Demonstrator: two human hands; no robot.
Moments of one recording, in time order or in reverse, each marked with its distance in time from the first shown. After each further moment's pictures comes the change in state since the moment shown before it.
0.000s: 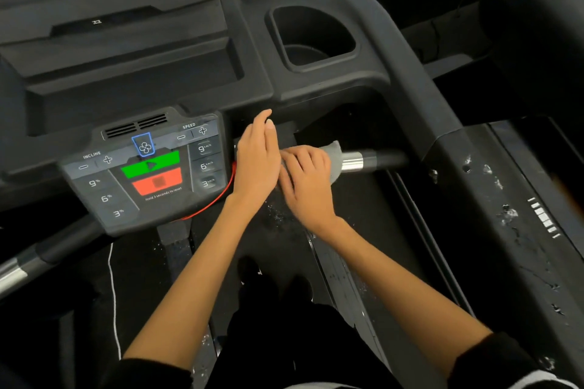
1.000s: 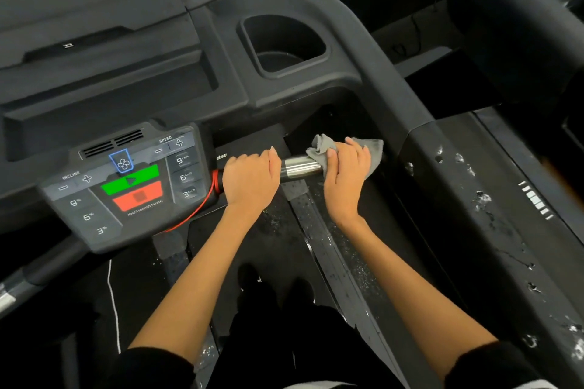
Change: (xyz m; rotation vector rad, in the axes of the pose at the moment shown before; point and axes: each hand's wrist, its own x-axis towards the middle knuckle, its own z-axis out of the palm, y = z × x) left_hand -0.012 -0.008 0.023 0.910 -0.071 0.304; right_hand -0.014 0.061 -0.031 0.128 0.258 0.518
